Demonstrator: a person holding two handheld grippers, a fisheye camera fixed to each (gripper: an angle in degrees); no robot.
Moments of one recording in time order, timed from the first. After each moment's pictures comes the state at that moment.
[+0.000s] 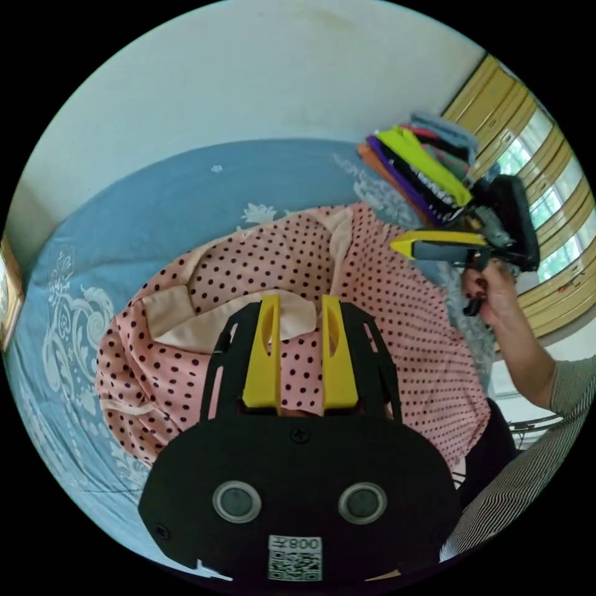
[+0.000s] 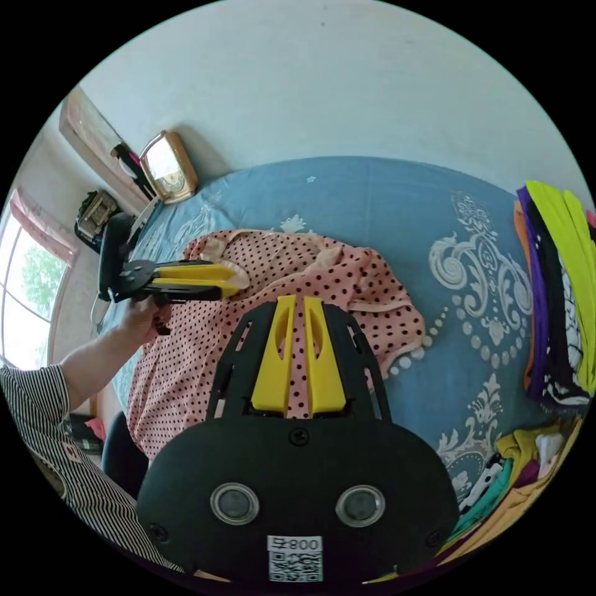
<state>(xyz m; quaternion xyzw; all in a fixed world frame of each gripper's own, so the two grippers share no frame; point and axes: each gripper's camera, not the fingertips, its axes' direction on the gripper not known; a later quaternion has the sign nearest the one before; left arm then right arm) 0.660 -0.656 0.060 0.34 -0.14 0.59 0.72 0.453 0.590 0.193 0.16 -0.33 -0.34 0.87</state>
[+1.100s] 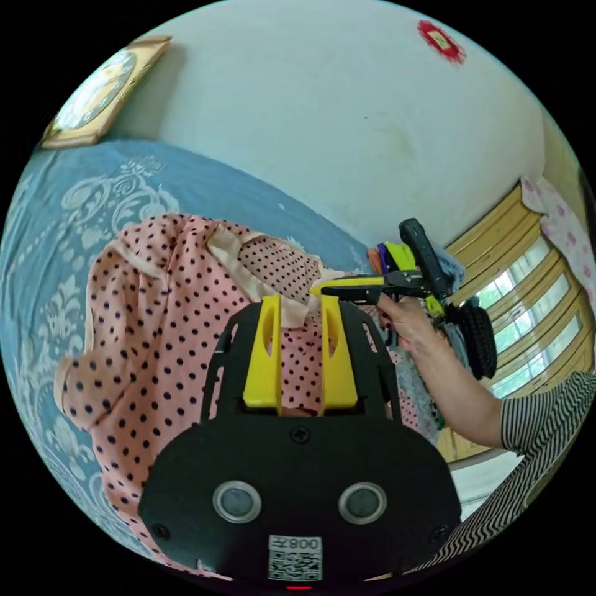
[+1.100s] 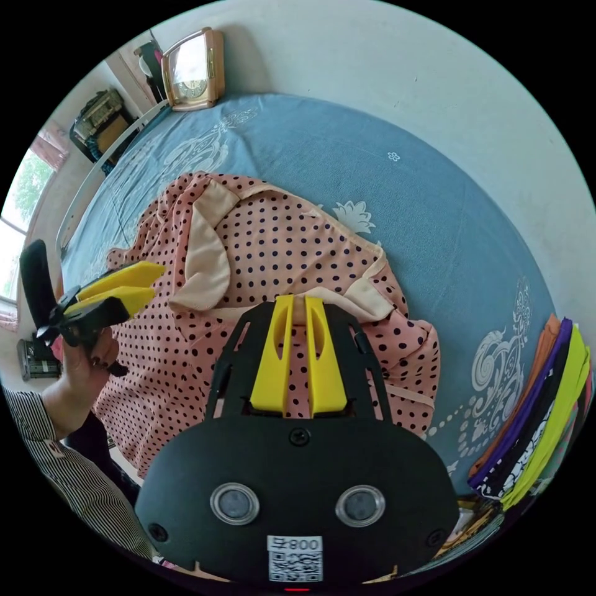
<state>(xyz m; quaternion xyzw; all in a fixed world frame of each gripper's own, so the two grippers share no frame) 0.453 -0.679 0.032 0.46 0.14 0.46 0.75 0.175 0.590 0.166 0.11 -0.19 -0.49 0.84</state>
